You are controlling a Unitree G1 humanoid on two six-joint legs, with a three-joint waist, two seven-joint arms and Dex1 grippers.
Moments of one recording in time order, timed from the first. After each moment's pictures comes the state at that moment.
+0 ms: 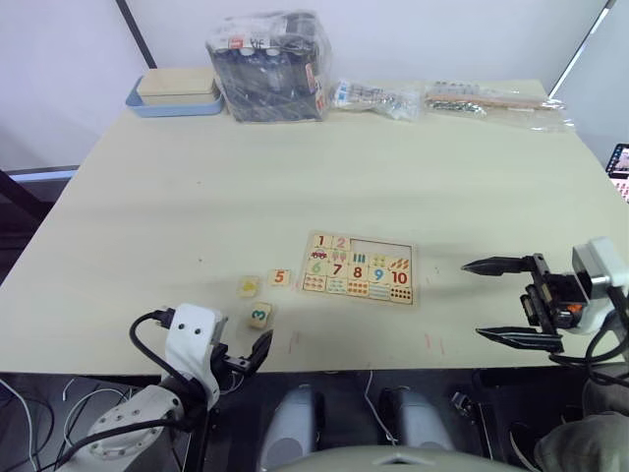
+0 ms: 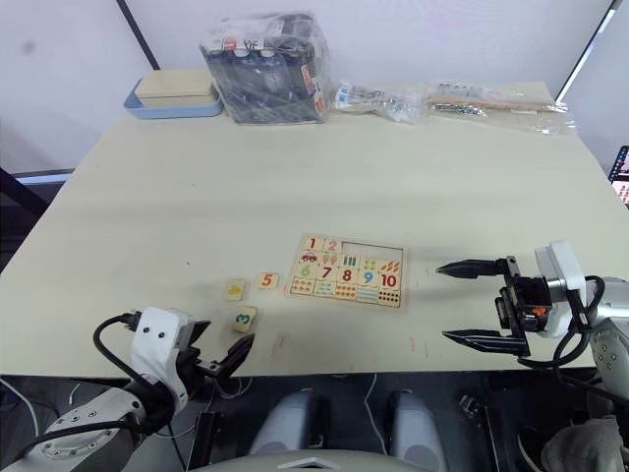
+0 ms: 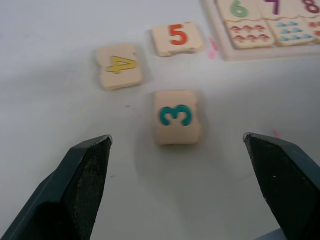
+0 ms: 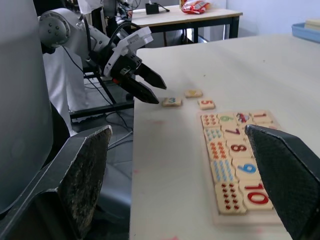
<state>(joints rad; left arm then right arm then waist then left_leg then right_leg) 0.52 0.50 0.25 -0.99 -0.56 0.95 -0.17 -0.01 -0.79 -0.23 -0.19 0.78 0.22 1.53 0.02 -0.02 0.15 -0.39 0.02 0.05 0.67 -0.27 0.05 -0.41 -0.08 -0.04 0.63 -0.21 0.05</state>
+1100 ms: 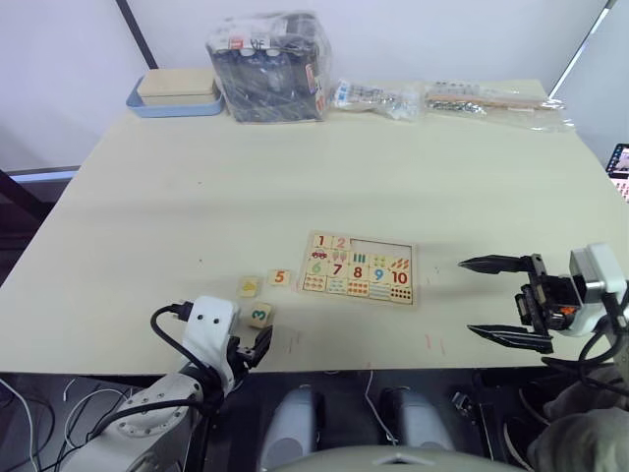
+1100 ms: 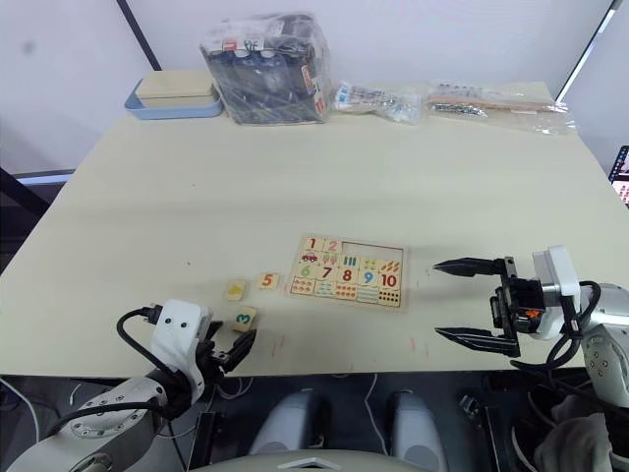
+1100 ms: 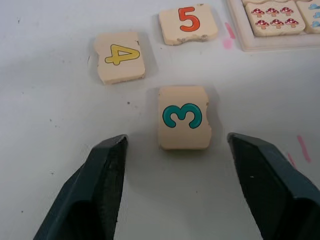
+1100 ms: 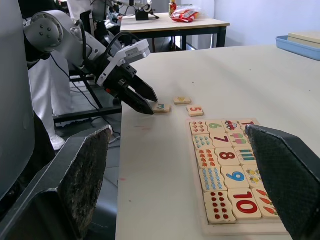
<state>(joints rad) 0.42 0.45 0.18 -0.99 -0.51 1.11 -0.08 -0.01 -0.72 -0.23 -0.22 0.75 0.19 1.48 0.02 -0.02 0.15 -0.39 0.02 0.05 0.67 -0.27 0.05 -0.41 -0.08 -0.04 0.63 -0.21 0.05</state>
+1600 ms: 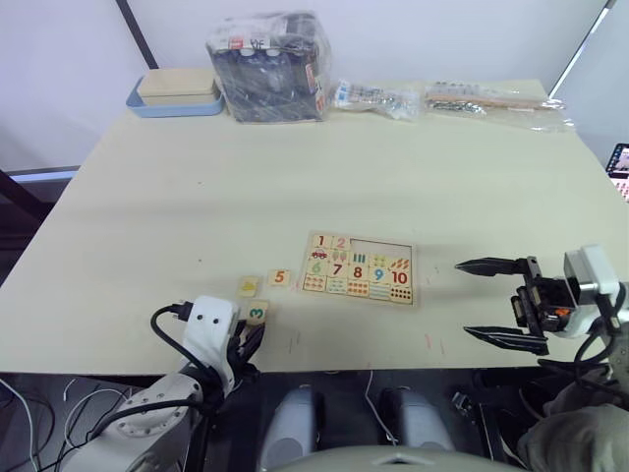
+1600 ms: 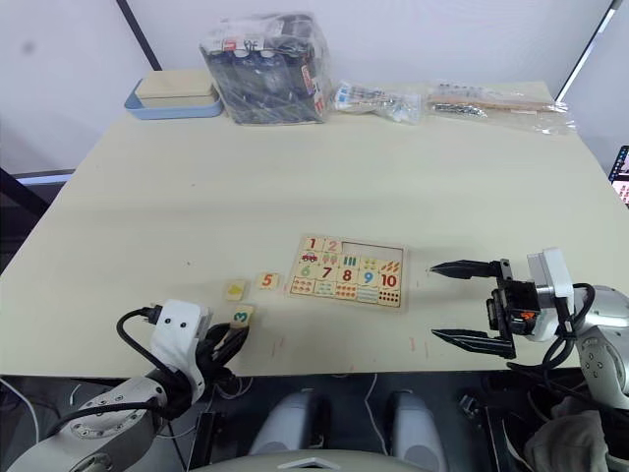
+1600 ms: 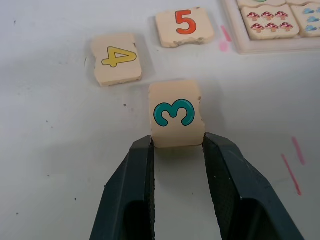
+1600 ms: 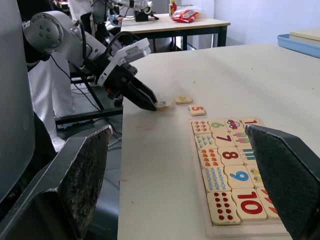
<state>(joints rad) 0.44 0.46 0.24 -0.99 -0.53 1.09 -0.14 -0.01 -0.70 -0.21 -0.22 0.75 0.19 1.47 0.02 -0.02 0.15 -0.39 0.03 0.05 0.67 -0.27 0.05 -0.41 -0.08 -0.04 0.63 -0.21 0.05</state>
